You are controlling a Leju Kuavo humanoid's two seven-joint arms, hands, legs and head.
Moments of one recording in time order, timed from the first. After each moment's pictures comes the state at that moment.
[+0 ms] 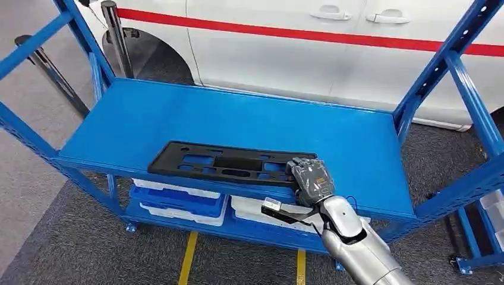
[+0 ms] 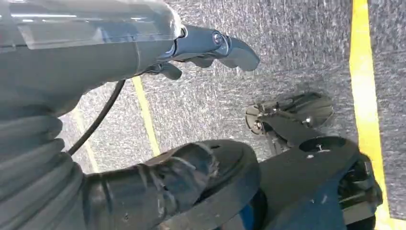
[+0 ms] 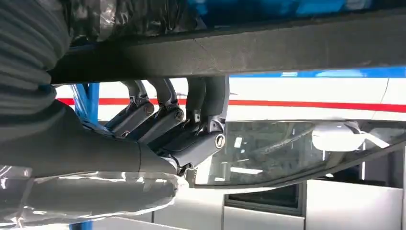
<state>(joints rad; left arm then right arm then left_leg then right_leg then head) -0.05 -0.08 0.32 -0.20 -0.41 -0.06 0.00 -0.47 -0.15 0.62 -1.14 1.01 -0.30 -0.05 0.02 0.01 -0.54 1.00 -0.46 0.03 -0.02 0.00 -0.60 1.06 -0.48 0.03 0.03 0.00</state>
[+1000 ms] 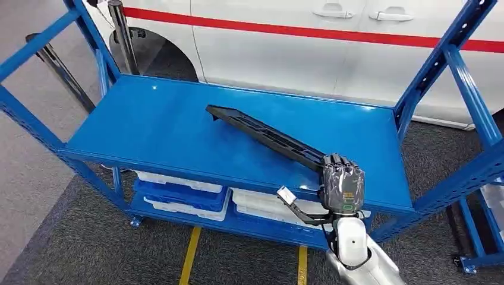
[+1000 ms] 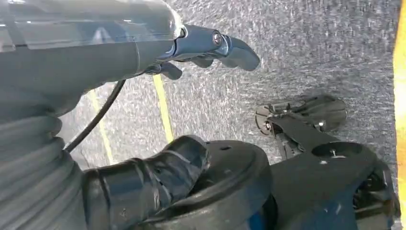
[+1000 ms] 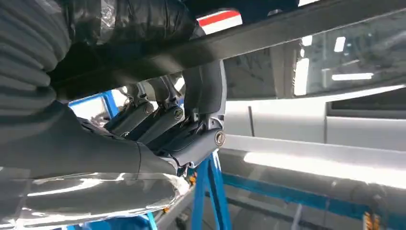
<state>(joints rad) -0.05 -0.10 0.35 -0.20 -0.43 -0.05 0.07 -0.32 -0.19 0.56 -1.35 1.49 -0.64 0.49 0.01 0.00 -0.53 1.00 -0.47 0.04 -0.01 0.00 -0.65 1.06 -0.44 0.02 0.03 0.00</state>
